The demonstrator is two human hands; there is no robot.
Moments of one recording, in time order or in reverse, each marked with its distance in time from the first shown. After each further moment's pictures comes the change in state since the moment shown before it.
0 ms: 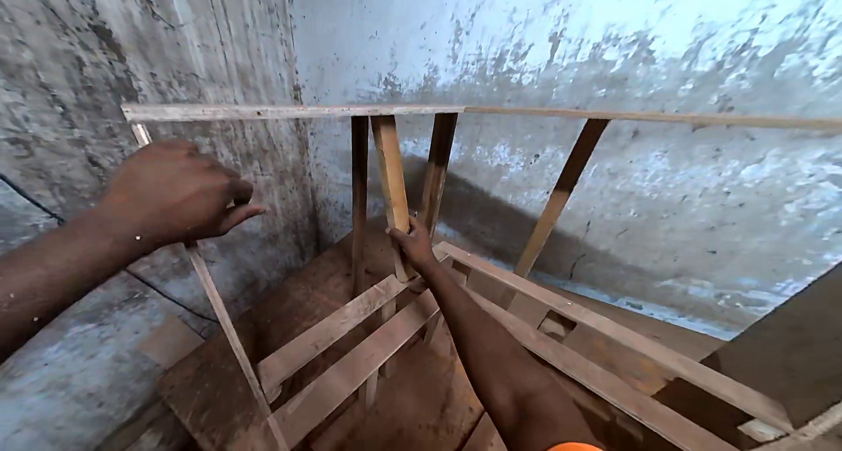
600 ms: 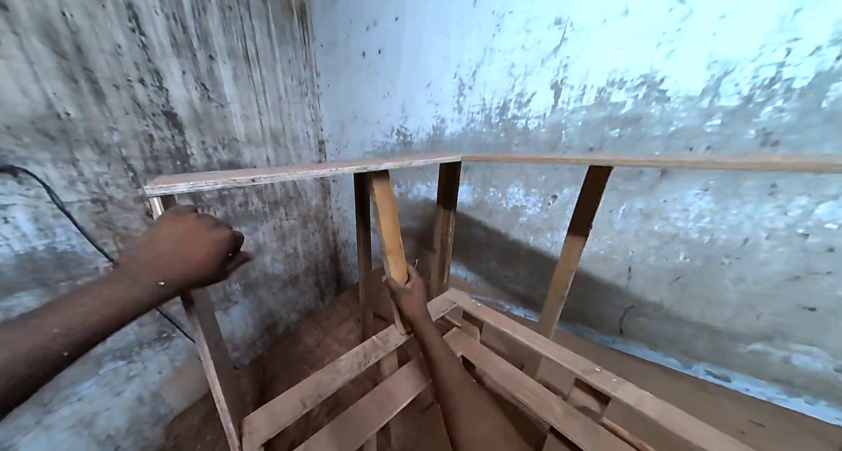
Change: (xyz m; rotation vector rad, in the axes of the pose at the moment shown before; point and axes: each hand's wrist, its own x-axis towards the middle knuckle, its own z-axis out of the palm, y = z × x) left_hand 0.017 0.018 -0.009 0.017 -0.187 -0.256; right_hand -0.019 0.011 -0.004 0.028 0.012 -0.093
